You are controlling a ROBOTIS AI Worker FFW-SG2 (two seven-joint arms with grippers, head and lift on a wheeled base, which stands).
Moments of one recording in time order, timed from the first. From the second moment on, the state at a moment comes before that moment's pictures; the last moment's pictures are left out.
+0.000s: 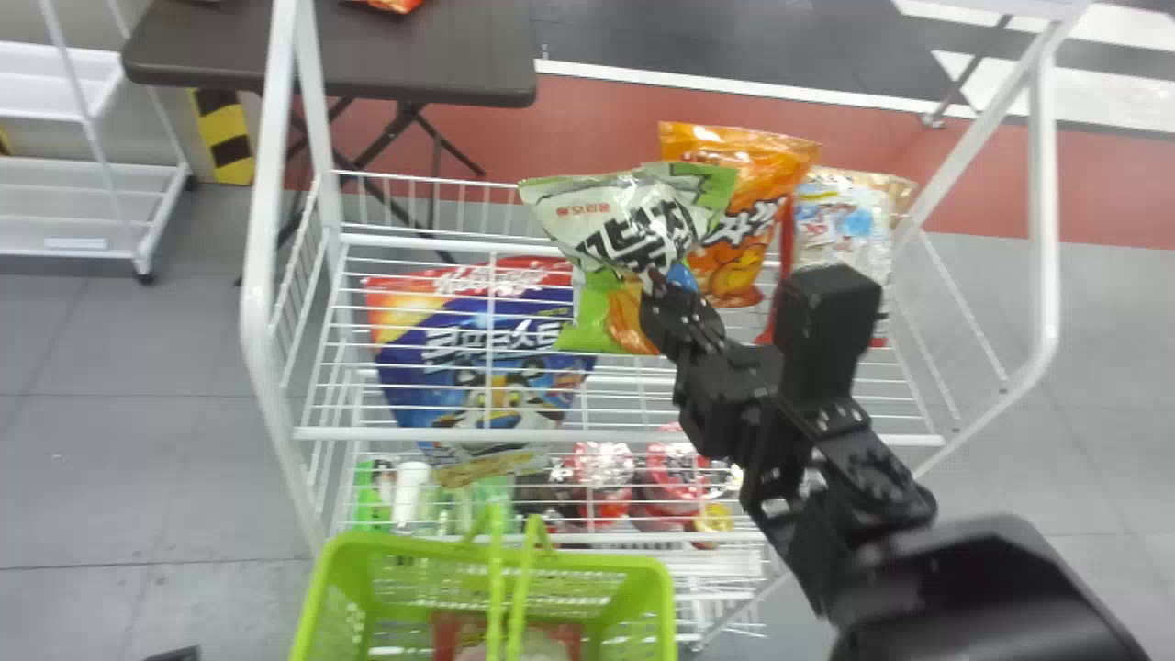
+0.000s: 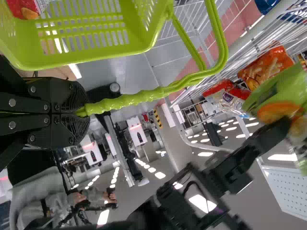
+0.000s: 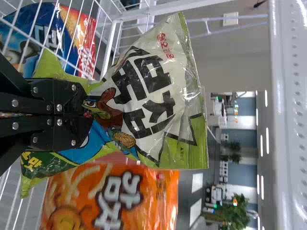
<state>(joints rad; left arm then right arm) 0.66 0.14 -0.06 -1.94 0.56 0.76 -0.96 0.48 -0.06 0.03 -2.38 0.03 0.61 0.17</state>
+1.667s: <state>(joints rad) 0.68 0.10 -0.07 -1.95 0.53 0.68 -0.94 0.72 -0.03 -0.01 -2.26 -0.27 1.02 0.38</state>
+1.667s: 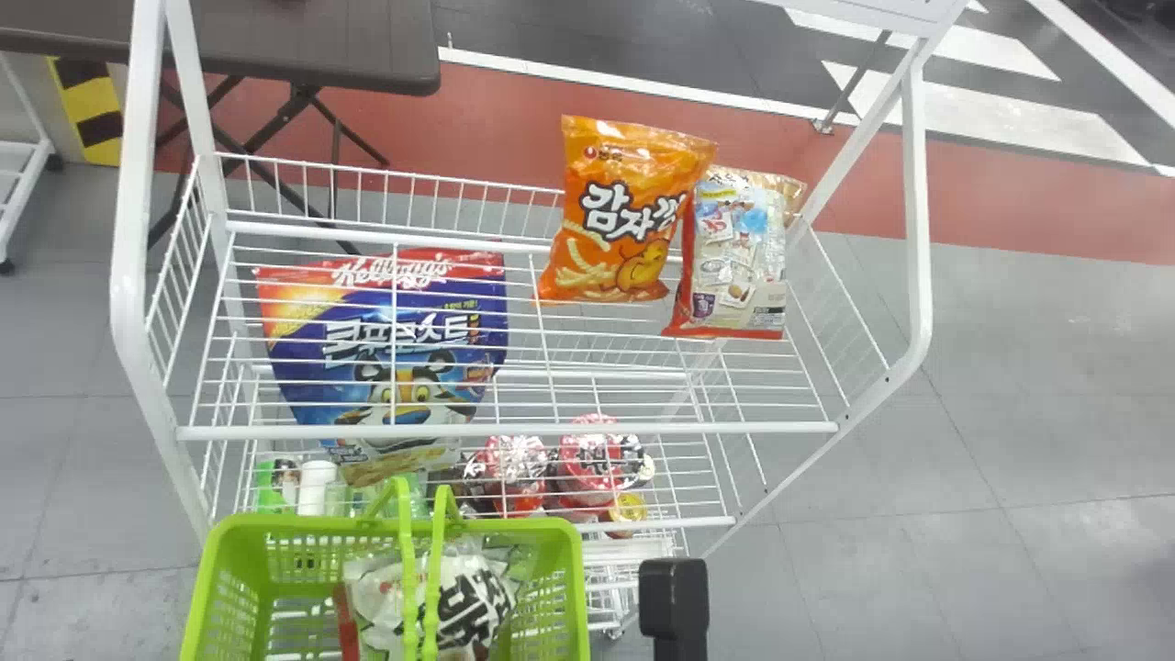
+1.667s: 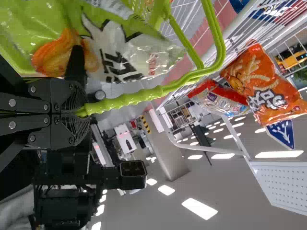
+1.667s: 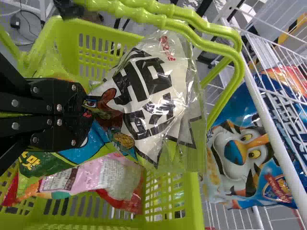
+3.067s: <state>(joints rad) 0.69 0.11 -0.09 -1.97 0.52 0.68 -0.93 0.39 -0.04 -0.12 -2.03 -0.12 0.34 0.24</state>
